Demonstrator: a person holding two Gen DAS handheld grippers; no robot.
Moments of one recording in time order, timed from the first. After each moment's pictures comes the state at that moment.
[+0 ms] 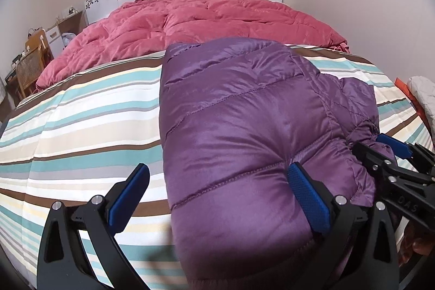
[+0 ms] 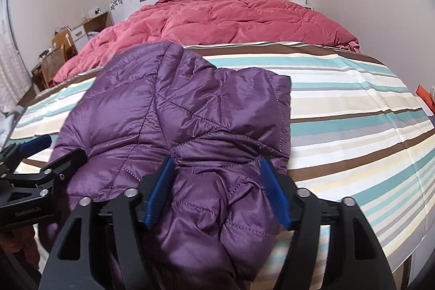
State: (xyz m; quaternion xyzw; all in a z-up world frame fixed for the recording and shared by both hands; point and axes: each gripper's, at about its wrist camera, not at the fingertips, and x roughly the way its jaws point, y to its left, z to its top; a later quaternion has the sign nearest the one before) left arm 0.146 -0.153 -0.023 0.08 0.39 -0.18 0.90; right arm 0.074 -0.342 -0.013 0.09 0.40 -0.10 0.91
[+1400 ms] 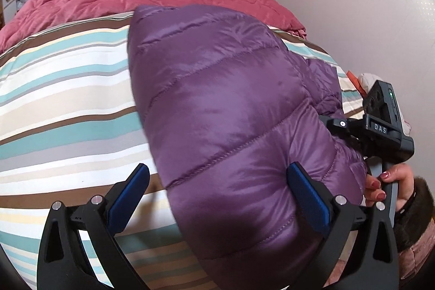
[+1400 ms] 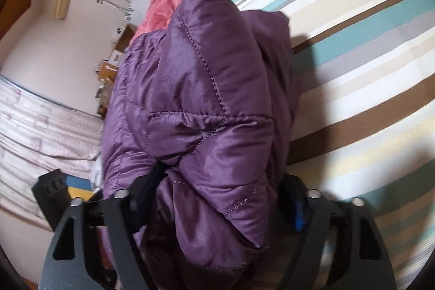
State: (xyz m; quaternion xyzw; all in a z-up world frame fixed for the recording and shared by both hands) left arm 0.169 -0.120 -0.040 0.00 0.48 -0.33 0.81; right arm 0.103 -0.405 -0.080 0.41 0.46 0.08 0.79
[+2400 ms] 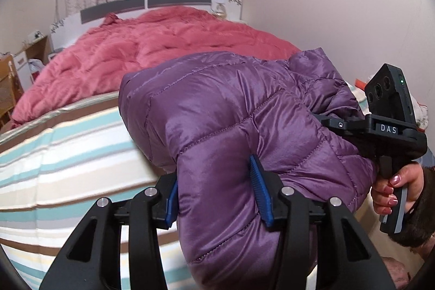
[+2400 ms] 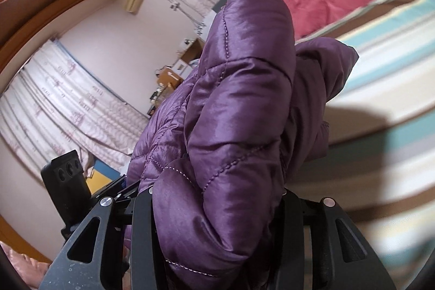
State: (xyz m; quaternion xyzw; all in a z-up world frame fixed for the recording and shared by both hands) left arm 0.163 -0.080 0.023 0.08 0.34 -0.30 0.89; right arm 0.130 -0.352 -0.027 0.35 0.32 0.20 0.86
